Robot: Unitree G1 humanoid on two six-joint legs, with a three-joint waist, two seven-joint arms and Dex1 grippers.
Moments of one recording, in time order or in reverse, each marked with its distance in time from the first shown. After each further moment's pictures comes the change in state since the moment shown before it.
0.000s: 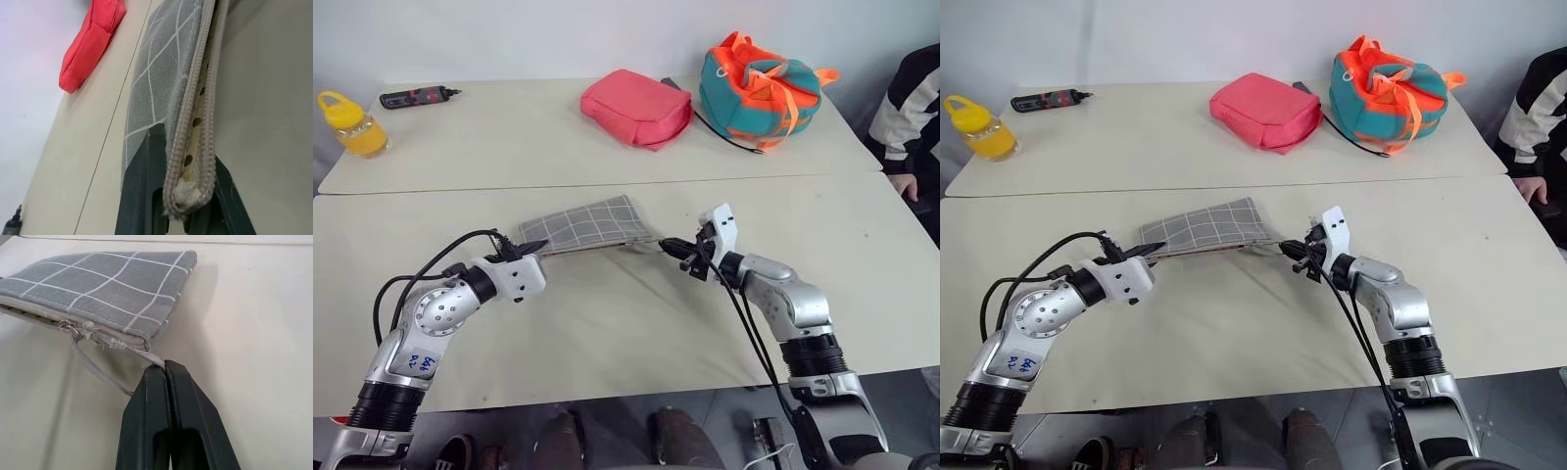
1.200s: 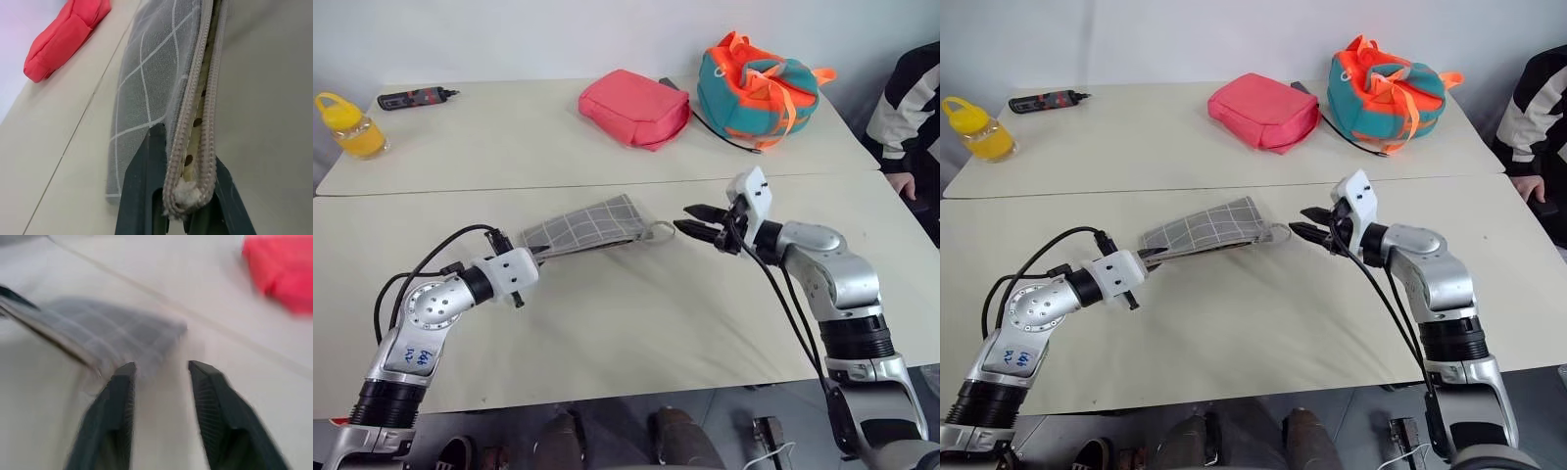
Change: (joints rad) left arm -0.048 -0.025 0.018 0.001 -0.191 0.125 -0.175; right arm -0.116 -0.126 -0.004 -0.135 -0.030 -0.082 0.128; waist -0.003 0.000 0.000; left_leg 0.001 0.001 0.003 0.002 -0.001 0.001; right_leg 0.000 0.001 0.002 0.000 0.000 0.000
